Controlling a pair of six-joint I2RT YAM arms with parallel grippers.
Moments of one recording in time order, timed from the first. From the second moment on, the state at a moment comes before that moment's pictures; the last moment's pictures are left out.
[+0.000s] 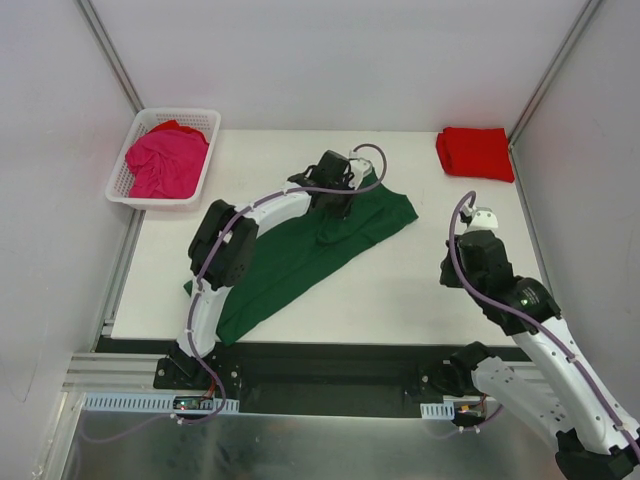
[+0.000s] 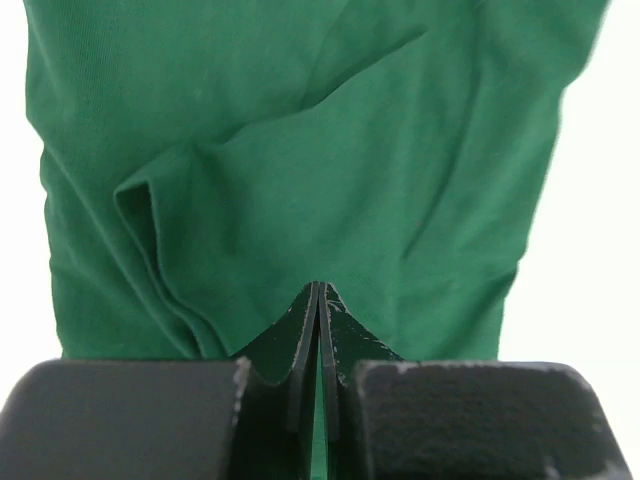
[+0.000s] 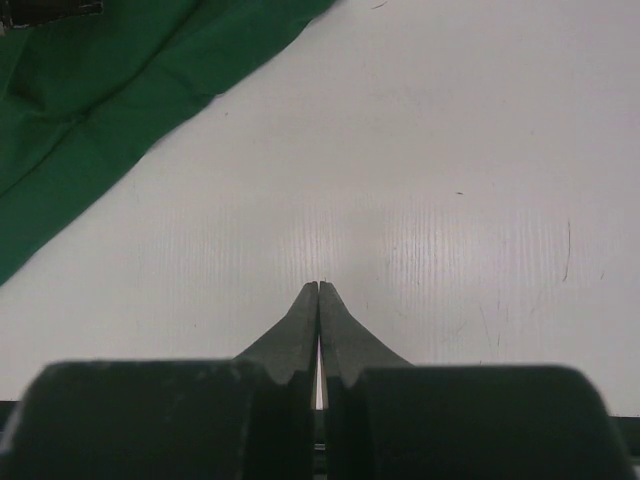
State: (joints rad) left arm -0.64 2.16 1.69 -0.33 0.22 0.00; right arm 0.53 0.70 0.88 -0.89 0.34 0.41
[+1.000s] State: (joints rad) left arm -0.52 2.48 2.16 -0.67 0.20 -0.05; right arm 0.53 0.64 0.84 -0.94 0.37 0.43
